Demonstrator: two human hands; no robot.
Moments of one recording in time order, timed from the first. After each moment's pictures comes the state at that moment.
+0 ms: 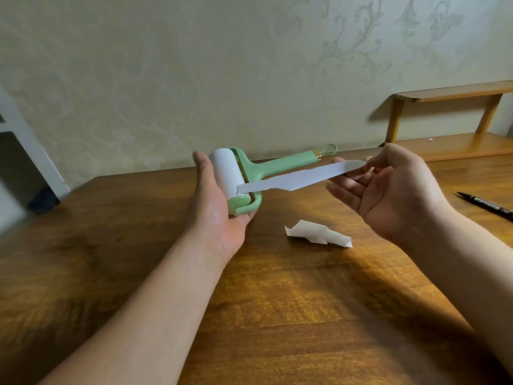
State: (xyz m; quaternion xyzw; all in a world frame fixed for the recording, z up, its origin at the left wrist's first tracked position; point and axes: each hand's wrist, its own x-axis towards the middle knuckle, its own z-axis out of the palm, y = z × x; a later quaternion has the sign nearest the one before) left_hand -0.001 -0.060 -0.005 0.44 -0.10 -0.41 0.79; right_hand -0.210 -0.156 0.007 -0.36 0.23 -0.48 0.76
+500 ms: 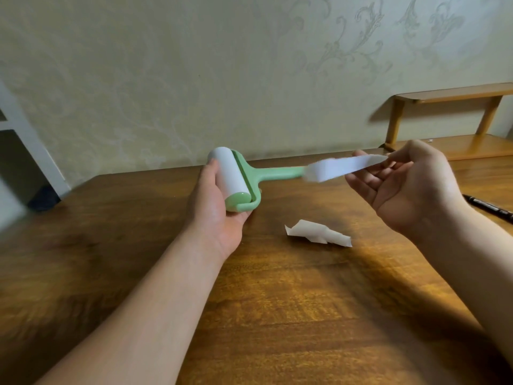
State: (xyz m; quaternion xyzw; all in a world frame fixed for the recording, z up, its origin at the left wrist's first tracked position) left_hand 0.007 -0.063 -0.008 0.42 -0.09 -0.41 0.80; right_hand -0.223 -0.174 0.007 -0.31 0.24 -0.53 0.75
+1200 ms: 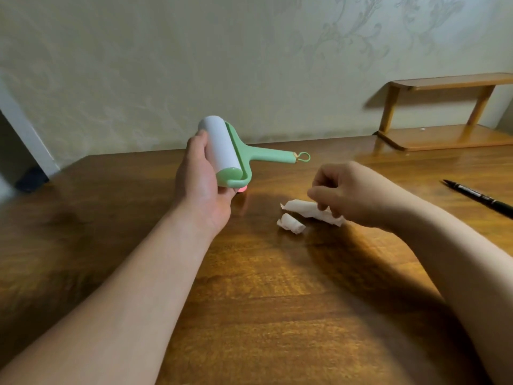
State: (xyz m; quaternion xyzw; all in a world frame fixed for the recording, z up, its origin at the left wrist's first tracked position) left_hand 0.003 -0.057 -0.001 0.45 -0.11 -0.36 0.81; right_hand -0.210 -0.157 -0.006 -0.86 0.40 -0.19 0.25
